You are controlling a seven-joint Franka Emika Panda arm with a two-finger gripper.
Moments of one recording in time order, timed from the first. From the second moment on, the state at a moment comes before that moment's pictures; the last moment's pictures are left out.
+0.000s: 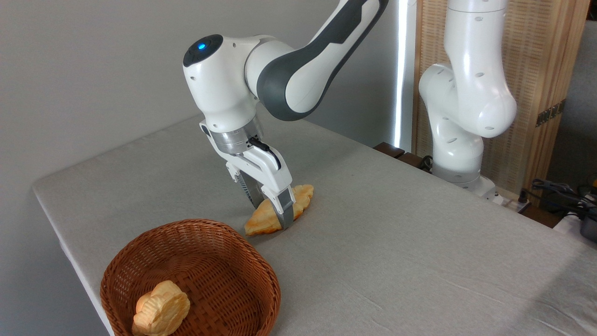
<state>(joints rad) -0.35 -0.03 0.13 -2.15 -0.07 1.95 0.56</state>
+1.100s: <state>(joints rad) -0.36 -0.03 0.13 -2.15 -0.04 1.95 0.56</state>
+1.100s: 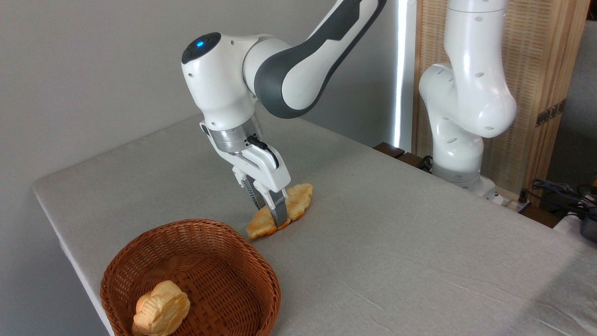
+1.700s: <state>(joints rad) -0.36 -0.10 0.13 -2.06 -0.06 1.90 0.56</state>
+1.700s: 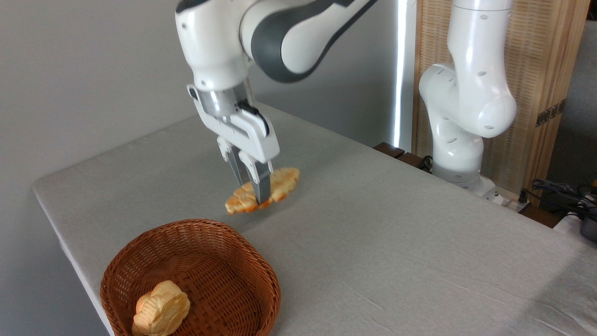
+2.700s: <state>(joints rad) -0.33 -0.04 0.19 -1.95 -0.10 2.29 0.56</state>
